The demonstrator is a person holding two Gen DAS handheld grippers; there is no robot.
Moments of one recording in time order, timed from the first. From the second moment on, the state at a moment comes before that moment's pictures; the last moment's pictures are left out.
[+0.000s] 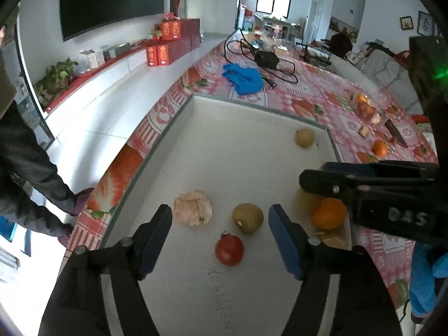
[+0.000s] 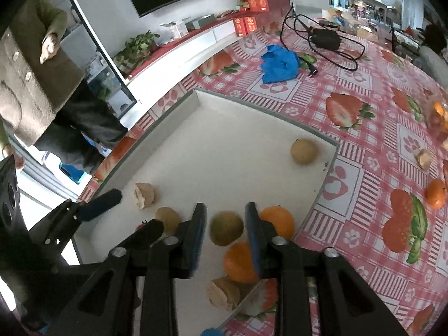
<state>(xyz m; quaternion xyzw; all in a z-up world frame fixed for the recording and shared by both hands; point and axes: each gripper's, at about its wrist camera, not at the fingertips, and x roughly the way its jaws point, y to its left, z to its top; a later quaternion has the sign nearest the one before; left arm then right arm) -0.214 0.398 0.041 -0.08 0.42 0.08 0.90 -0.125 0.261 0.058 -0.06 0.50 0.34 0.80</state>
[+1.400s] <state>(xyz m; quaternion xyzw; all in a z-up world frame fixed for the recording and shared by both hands) -0.050 0.204 0.082 0.02 0.44 -0.04 0.90 -0.032 0.017 0.023 0.01 0.46 0.14 0.87</state>
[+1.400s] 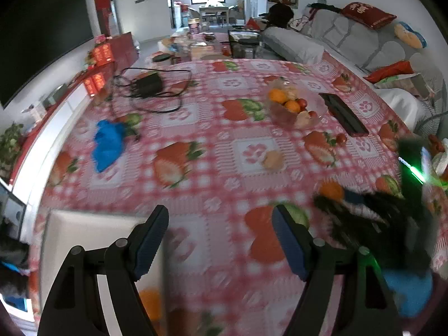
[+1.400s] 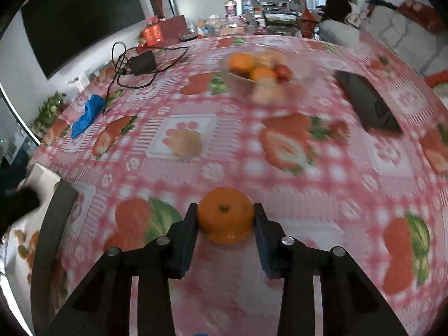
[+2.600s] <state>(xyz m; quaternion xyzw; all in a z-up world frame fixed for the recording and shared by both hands) -0.119 0.171 0.010 -0.02 0.44 -0.02 0.90 -0.171 -0.044 0.019 0.00 0.42 0.08 0.90</state>
